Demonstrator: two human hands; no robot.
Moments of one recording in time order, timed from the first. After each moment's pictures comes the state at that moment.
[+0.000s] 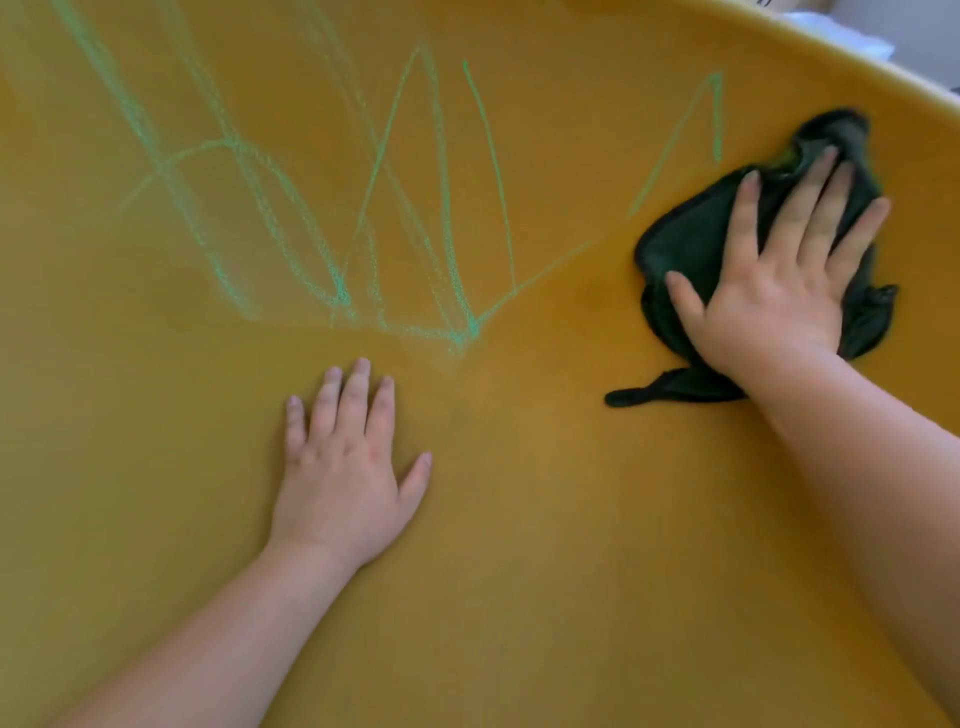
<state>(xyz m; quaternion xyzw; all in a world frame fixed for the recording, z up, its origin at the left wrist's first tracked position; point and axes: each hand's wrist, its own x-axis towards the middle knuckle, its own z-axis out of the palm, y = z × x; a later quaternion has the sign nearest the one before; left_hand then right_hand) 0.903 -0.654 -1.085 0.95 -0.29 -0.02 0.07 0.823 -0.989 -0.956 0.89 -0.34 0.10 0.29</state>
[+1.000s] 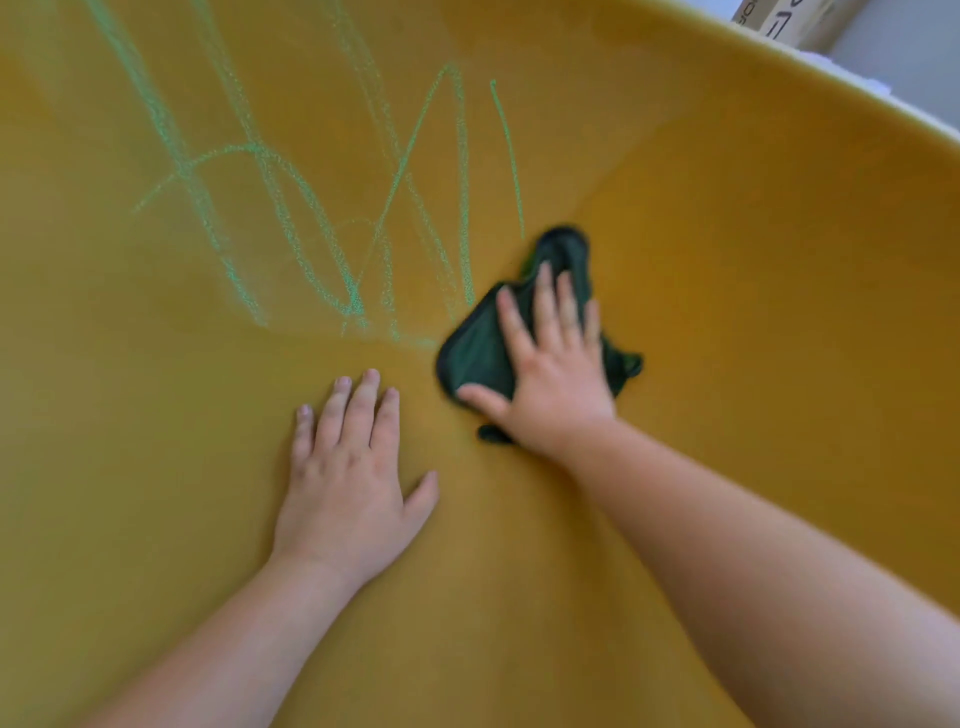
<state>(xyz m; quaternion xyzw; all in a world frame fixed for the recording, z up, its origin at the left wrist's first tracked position) 0.904 -0.653 -1.088 0.95 -0.29 -0.01 0.10 0.887 -0.876 -1.040 0.98 -0.15 0.03 0.11</state>
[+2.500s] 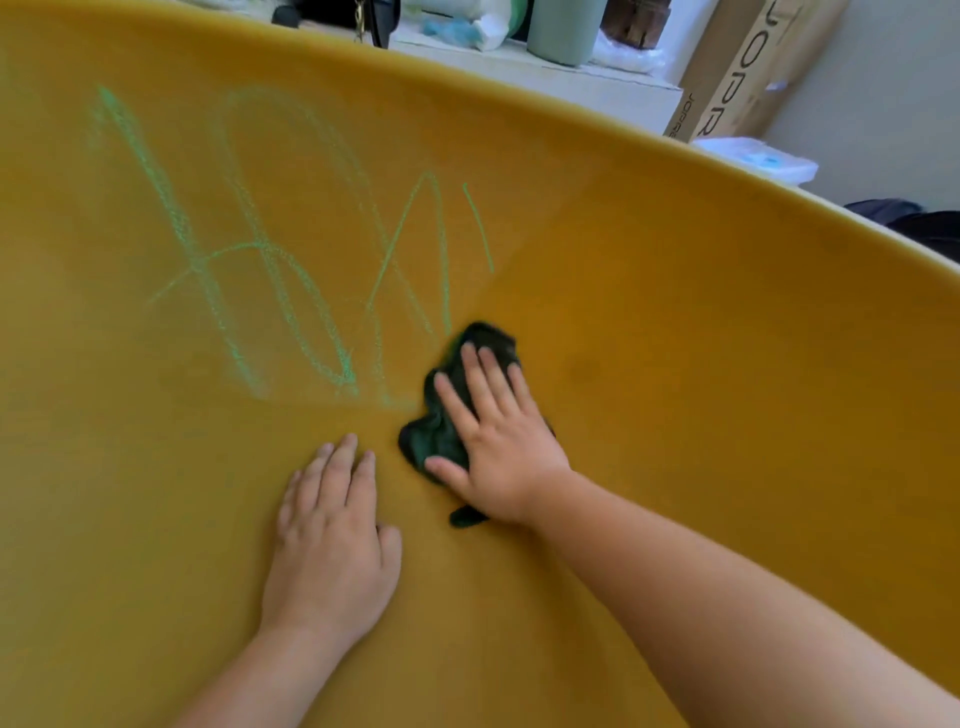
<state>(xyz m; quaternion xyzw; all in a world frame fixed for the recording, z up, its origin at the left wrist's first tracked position) 0.910 -0.650 -1.090 0.95 -0.26 -0.02 0.16 0.893 -0.858 -1.054 0.99 -0.03 -0.03 0.12</state>
